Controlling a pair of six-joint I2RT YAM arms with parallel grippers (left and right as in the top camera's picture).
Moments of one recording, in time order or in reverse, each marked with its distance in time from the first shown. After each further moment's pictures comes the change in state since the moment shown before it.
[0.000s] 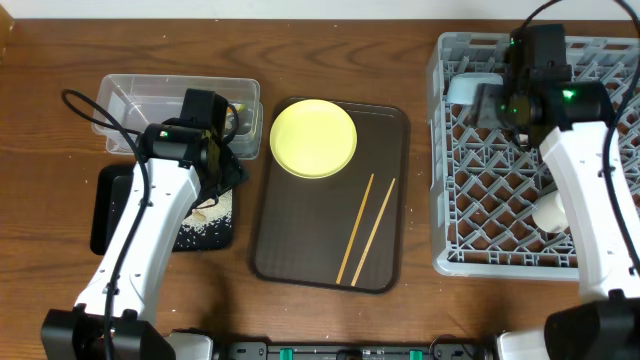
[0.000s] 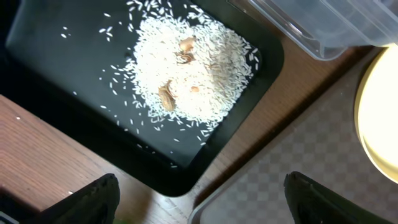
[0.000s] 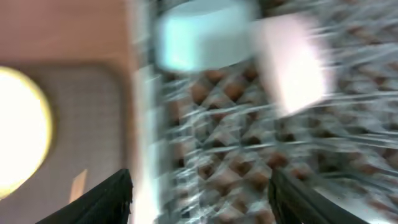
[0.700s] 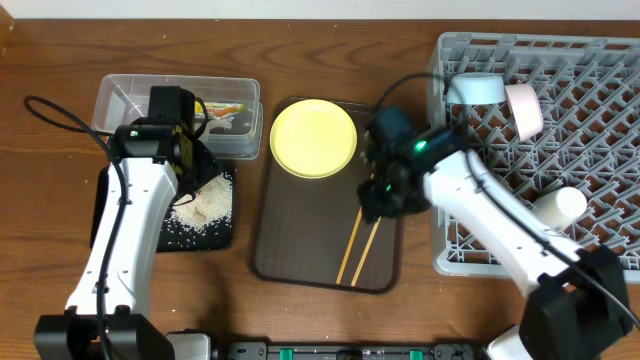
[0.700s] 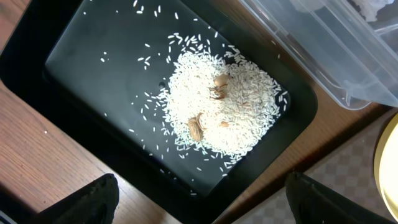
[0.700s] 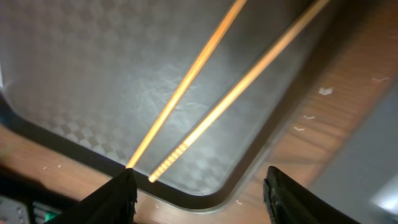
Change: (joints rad) left arm 0.127 0.000 0.000 0.040 -0.027 0.048; right arm 0.492 0.074 -0.295 -0.027 -0.234 0.140
